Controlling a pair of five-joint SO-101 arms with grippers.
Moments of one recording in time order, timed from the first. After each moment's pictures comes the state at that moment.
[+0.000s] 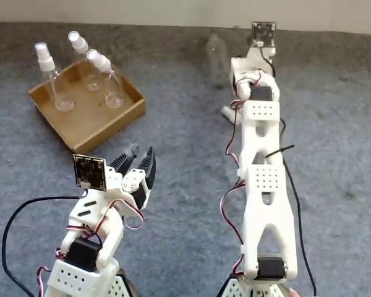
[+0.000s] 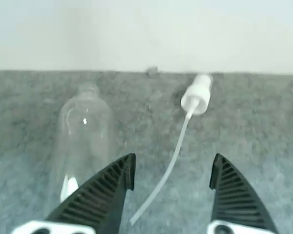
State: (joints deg) left arm 13.3 -104.0 96.6 31.7 19.6; right arm -3.4 85.7 -93.8 41.6 1.1
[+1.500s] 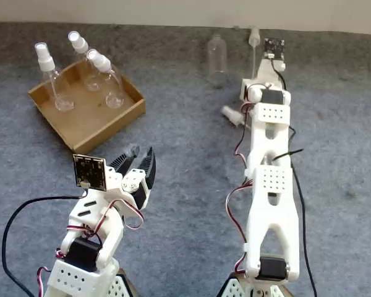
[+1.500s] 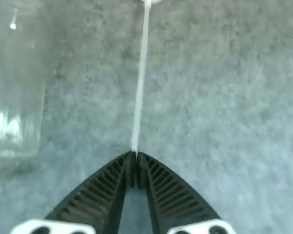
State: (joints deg) left arm 13.3 -104.0 96.6 31.7 19.6; right arm 1.2 85.7 -93.8 61.4 0.8
